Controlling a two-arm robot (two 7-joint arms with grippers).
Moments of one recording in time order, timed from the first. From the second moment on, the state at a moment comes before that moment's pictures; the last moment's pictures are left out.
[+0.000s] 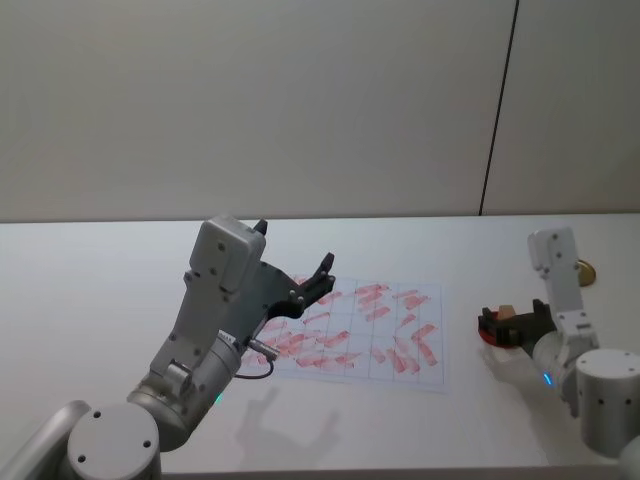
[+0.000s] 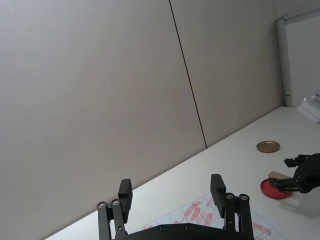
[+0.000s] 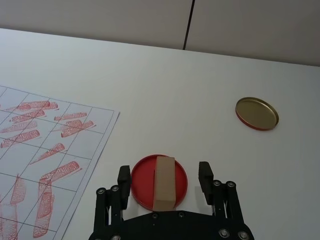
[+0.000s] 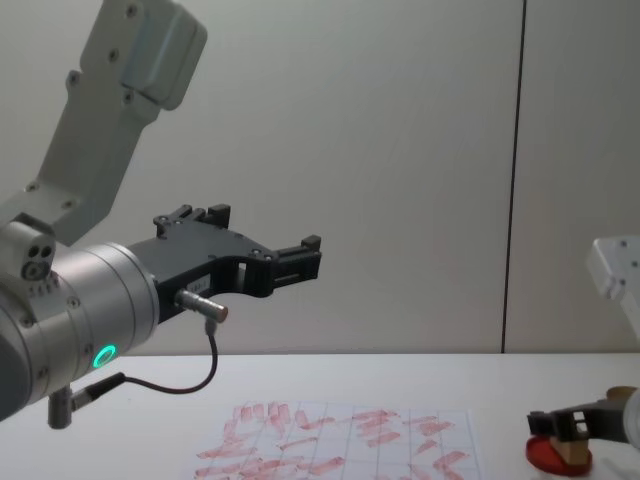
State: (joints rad) left arm -0.24 0.38 0.45 -1.63 -0.20 0.01 -0.01; right arm 0.51 0.08 -0.23 -0.90 0.08 0.26 -0.02
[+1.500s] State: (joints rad) left arm -0.24 0.38 0.45 -1.63 -0.20 0.01 -0.01; right arm 0.58 0.05 -0.22 -0.75 0.07 0.23 -0.05
